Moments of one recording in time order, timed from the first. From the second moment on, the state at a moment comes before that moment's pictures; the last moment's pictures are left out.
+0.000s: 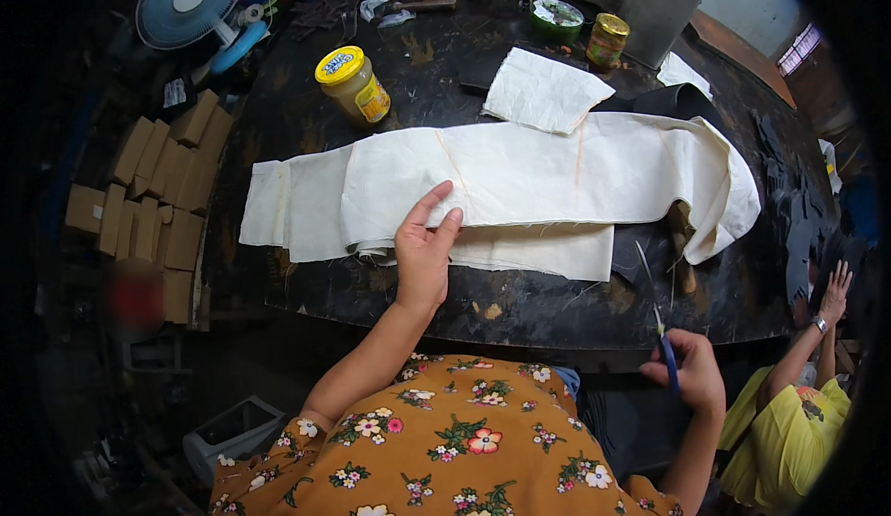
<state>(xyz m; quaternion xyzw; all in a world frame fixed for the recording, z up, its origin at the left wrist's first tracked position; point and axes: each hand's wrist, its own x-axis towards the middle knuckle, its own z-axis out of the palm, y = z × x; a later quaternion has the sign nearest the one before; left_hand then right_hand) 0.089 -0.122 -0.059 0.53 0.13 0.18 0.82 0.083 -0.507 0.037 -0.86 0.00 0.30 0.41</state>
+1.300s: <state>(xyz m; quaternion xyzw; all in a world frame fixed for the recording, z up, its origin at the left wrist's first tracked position) 0.061 -0.105 -0.035 0.58 0.08 0.26 0.76 0.084 -0.286 -0.012 -0.68 -0.08 0.44 0.58</state>
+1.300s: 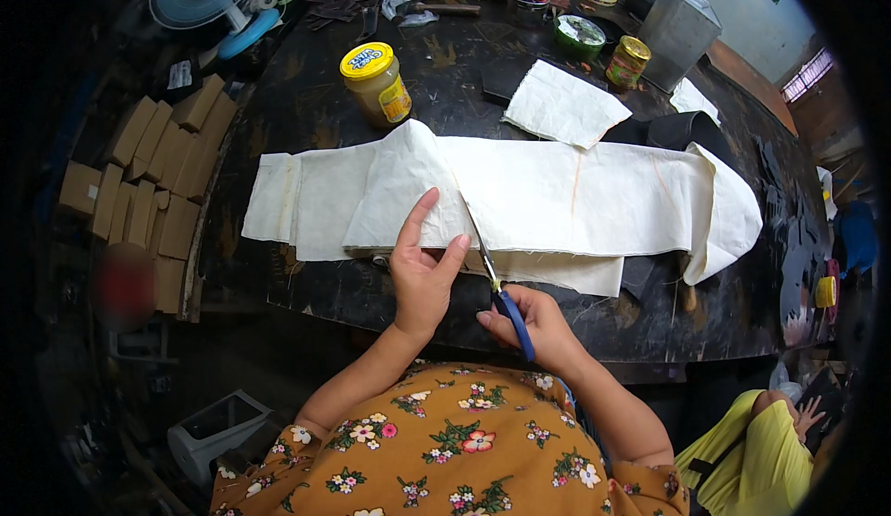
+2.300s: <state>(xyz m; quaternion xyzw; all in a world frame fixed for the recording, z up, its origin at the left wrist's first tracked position) 0.031 -0.110 -0.032 0.63 0.04 0.30 0.72 0.108 -0.253 0.006 -0.65 -0.14 0.41 0.62</state>
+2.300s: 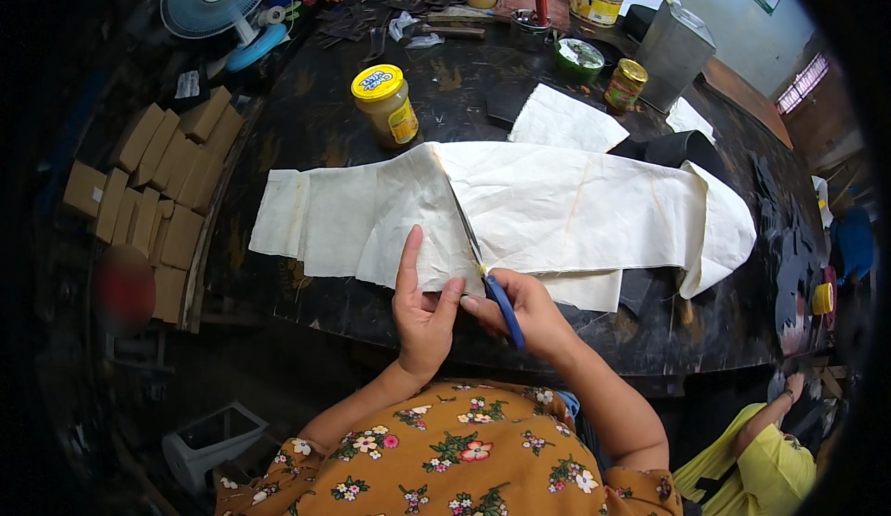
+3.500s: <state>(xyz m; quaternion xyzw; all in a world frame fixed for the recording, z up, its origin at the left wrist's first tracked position) 0.106 -0.094 0.016 0.41 0.05 0.11 0.91 0.089 -0.336 0.024 -0.42 -0.17 0.43 0.78</state>
